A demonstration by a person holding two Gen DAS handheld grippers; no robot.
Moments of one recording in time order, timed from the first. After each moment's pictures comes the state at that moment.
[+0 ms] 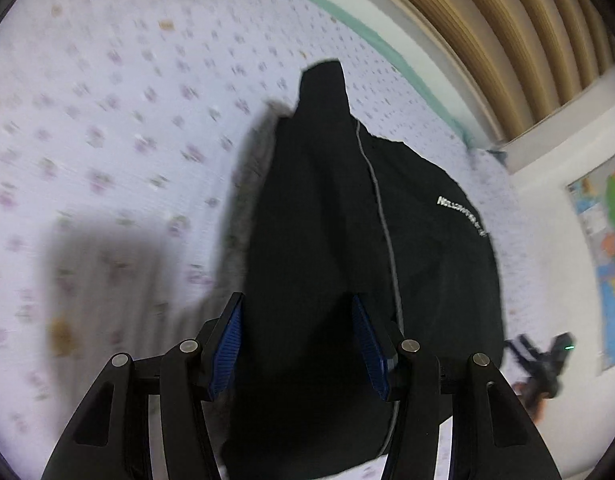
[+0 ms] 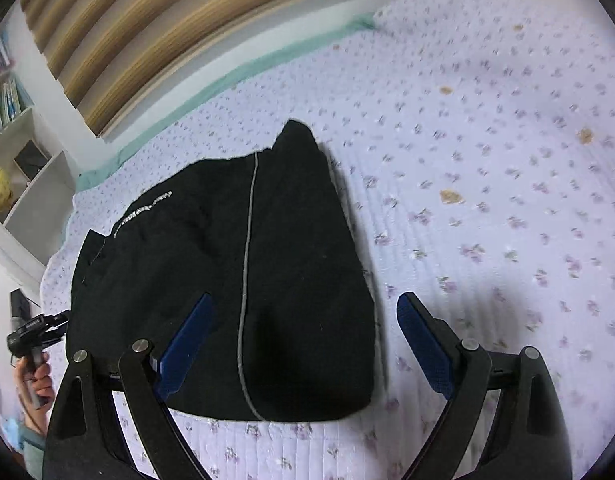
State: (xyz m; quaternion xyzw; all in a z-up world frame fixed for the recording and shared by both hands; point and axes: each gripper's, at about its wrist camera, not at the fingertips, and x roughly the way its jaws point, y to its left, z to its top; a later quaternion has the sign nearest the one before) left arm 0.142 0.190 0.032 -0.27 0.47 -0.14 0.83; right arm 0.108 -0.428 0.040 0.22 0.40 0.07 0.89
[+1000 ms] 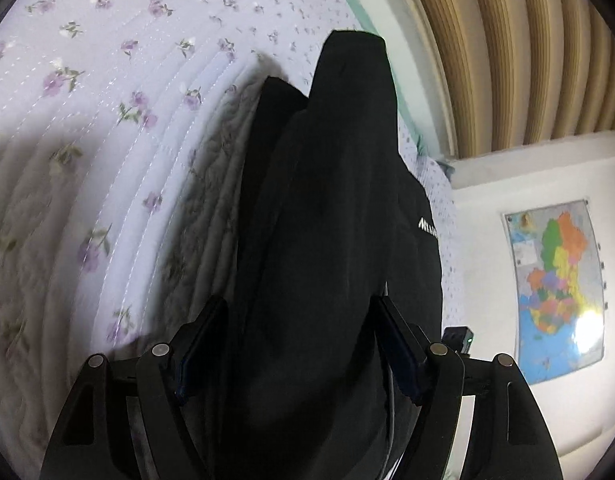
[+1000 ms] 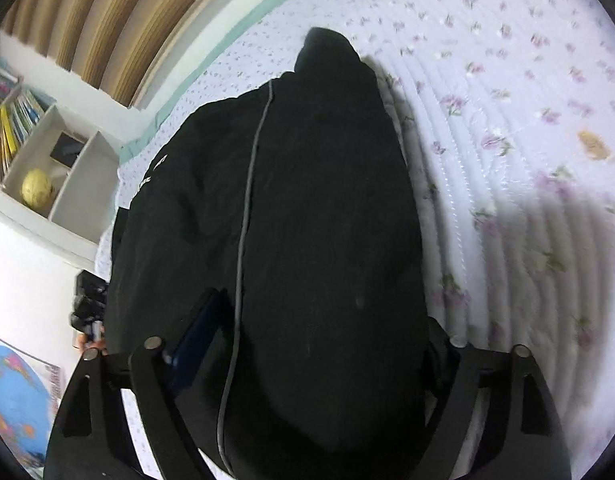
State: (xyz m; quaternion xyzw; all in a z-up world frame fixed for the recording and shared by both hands) left arm 0.190 0.200 -0.021 -0.40 0.48 -0.24 0.74; right arm 0.191 -0.415 -0.030 0.30 0.47 0.22 0.80
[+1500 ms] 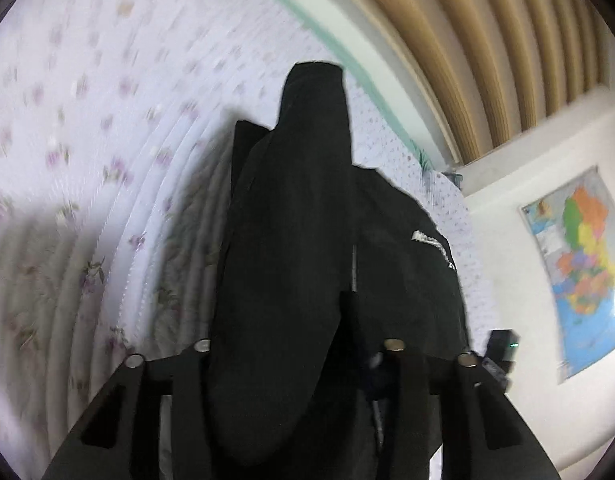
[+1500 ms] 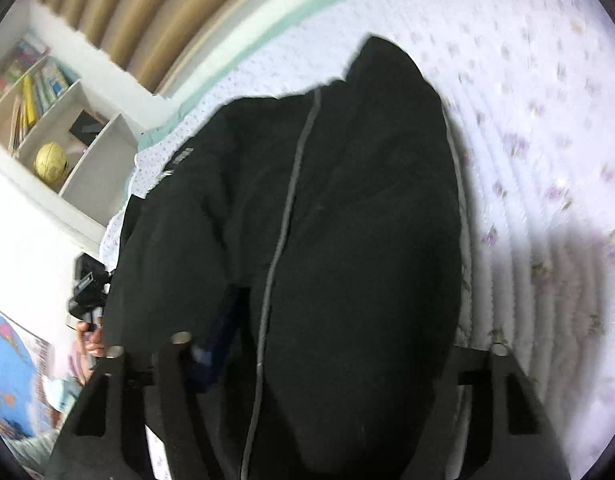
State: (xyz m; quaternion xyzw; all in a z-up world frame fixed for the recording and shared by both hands) left arm 0.167 0.174 0.022 -0.32 0.40 -0.20 0.83; right arm 0.175 -0.386 0.002 0.23 0.41 0.24 0.85
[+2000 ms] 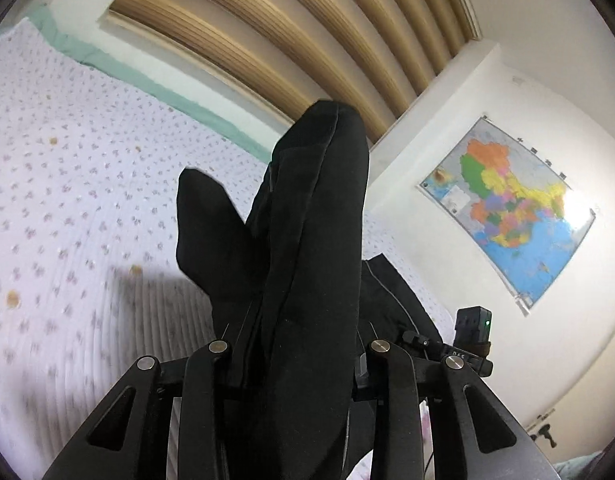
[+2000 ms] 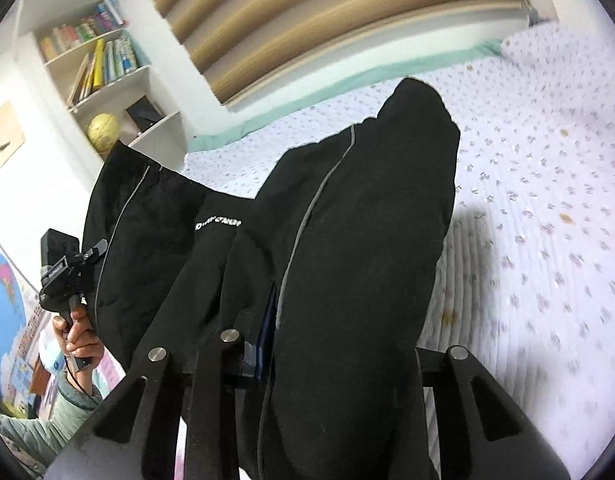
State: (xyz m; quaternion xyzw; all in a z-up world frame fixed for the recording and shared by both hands) left arm -0.042 0.138 0.154 -0.26 0.26 -0.31 0.87; right arm -0.012 -0.347 0.123 0.18 0.33 0.26 0.89
